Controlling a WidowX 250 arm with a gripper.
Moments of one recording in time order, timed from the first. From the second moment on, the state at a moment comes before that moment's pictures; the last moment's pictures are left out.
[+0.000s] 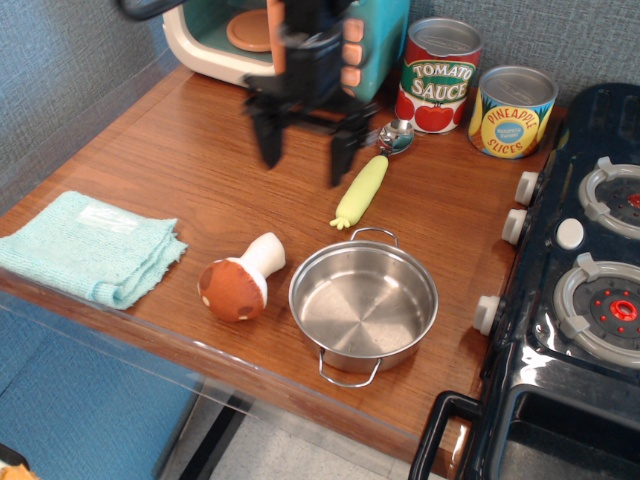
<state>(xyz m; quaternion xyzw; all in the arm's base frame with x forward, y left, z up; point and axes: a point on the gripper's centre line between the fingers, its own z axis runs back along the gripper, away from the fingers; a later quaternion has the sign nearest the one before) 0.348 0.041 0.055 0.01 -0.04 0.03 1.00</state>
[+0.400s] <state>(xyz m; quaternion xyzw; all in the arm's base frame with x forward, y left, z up) 0.298 0.083 0.033 0.02 -0.02 0.02 1.00</state>
